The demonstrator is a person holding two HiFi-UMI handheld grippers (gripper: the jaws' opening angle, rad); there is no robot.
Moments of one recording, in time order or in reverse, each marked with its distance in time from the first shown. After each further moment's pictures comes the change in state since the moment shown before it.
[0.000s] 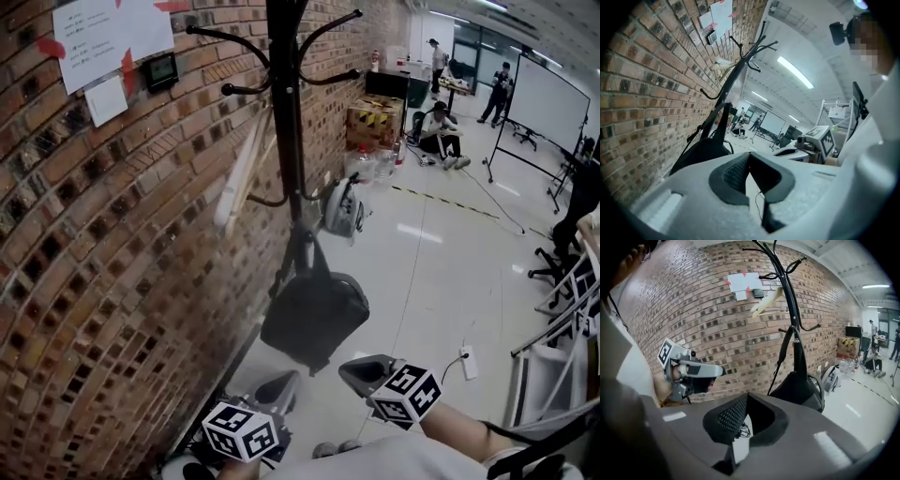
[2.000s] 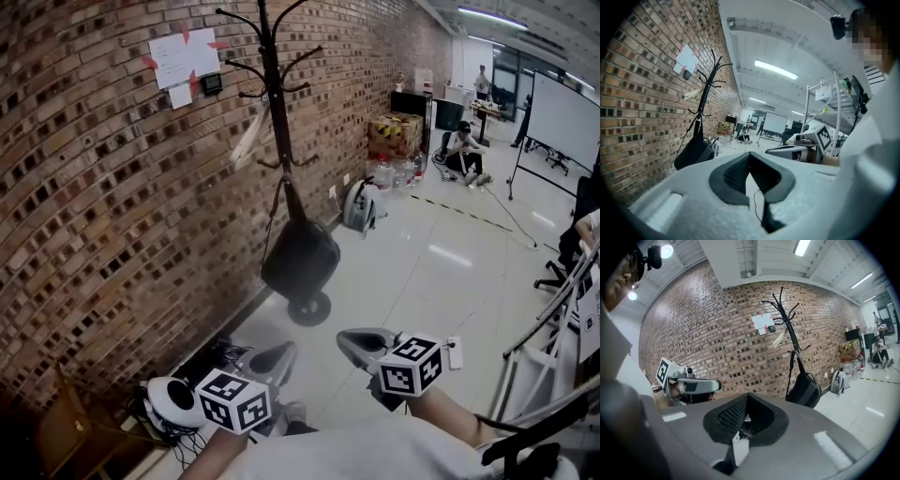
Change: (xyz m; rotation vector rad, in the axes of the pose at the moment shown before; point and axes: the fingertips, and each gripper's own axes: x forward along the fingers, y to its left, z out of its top) left arm -0.110 -0.328 -0.138 0.198 -0.100 0.170; right arm -0.284 0.143 -0.143 0.005 -0.302 0.168
